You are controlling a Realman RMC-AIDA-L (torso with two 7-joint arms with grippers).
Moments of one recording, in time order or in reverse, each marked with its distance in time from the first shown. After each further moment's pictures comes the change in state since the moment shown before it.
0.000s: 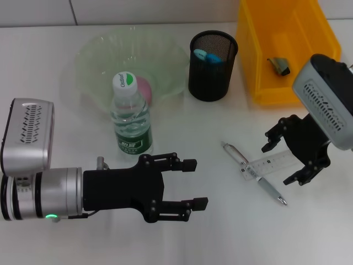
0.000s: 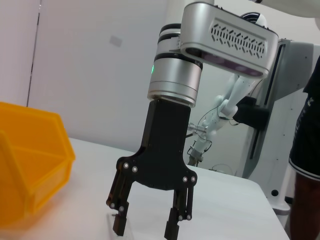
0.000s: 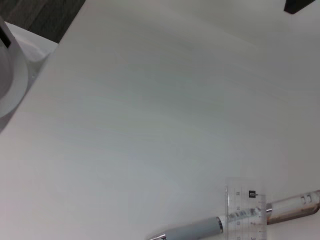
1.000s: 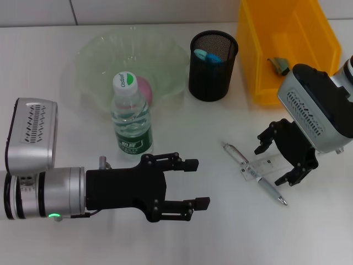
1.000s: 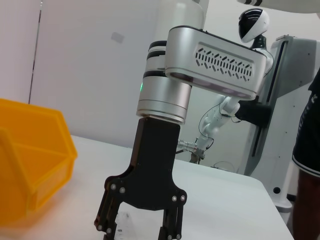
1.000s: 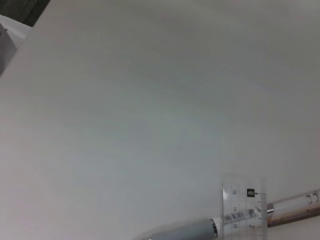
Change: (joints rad) left arm -0.003 -0.003 0.013 0.000 -0.006 -0.015 0.000; right arm 0.051 0.001 -0.013 0.170 -0.005 0.130 -0.020
